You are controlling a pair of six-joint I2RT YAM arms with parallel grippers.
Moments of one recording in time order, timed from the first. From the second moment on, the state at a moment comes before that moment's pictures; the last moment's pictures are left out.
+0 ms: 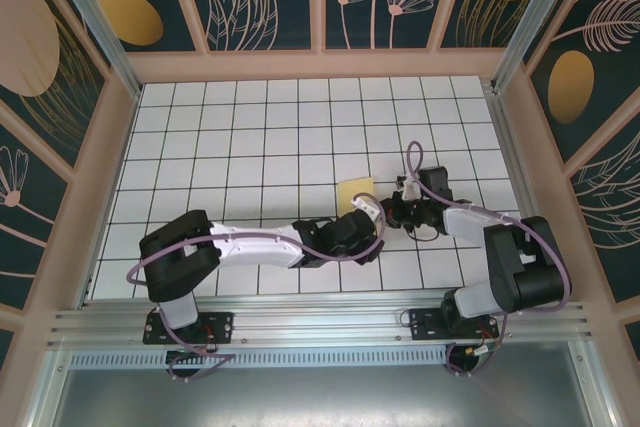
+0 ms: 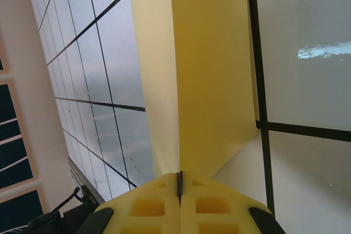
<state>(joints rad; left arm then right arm) -1.21 1.79 1.05 -0.07 -0.20 -0.51 0.24 1.43 0.52 -0.04 -0.75 0.69</state>
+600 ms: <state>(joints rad) -1.25 1.88 1.14 -0.17 -0.37 -0.40 0.24 1.45 0.52 -0.04 -0.75 0.69</state>
